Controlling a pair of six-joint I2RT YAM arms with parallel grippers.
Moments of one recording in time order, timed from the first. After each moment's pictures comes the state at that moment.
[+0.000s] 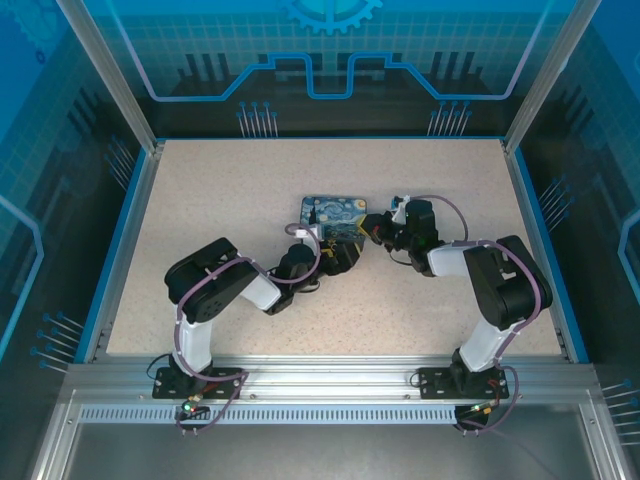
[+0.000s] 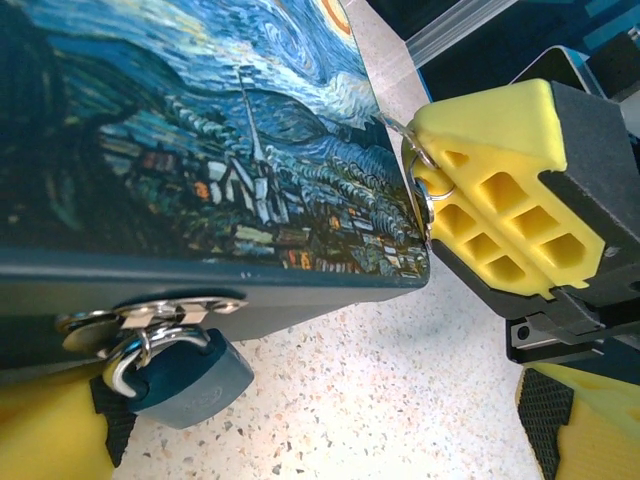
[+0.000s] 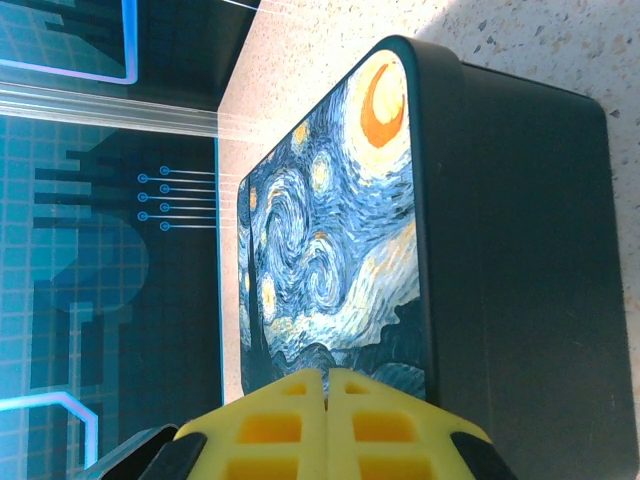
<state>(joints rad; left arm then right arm) -0.74 1.95 0.63 1.04 0.03 -0.93 0.30 1.72 0.69 0.59 -0.53 1.11</state>
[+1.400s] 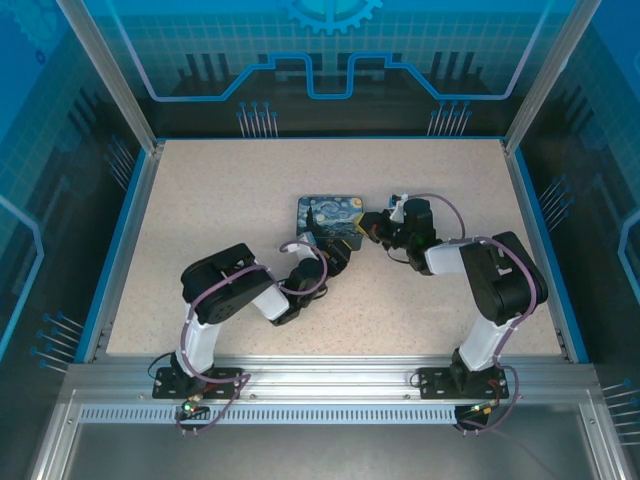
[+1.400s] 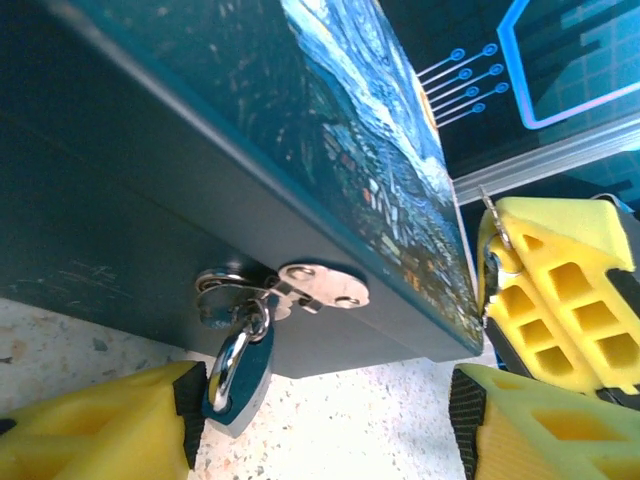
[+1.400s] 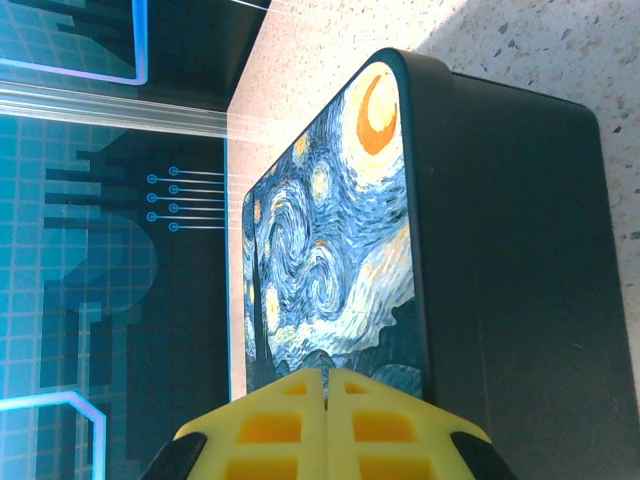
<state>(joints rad) -0.84 2.02 0.63 1.10 -0.39 -1.18 0.31 1.76 0.71 0.63 -0.53 1.12</state>
